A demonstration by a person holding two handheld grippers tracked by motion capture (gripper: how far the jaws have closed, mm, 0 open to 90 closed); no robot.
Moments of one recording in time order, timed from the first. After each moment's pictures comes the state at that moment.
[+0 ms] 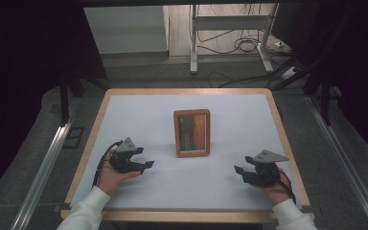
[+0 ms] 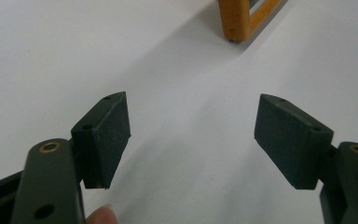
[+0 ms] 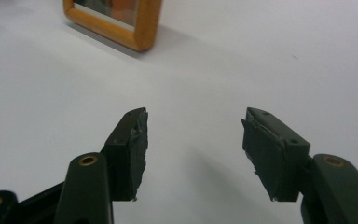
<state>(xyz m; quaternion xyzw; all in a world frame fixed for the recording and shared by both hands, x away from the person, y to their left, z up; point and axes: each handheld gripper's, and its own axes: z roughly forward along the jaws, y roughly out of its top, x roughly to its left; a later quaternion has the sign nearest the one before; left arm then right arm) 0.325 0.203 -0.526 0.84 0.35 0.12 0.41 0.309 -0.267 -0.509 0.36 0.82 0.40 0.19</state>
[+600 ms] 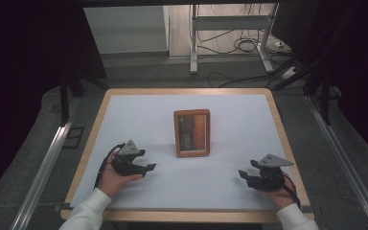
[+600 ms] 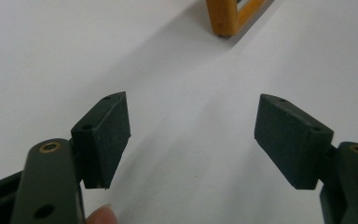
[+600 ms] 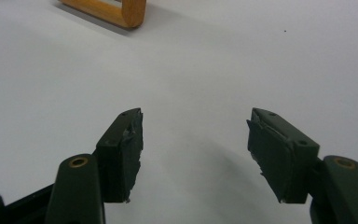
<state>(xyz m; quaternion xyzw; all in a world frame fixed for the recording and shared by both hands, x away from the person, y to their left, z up) 0.319 0.196 -0.528 0.84 0.34 0.12 0.40 0.302 -0.280 -0.518 0.38 0.82 0.39 0.19</state>
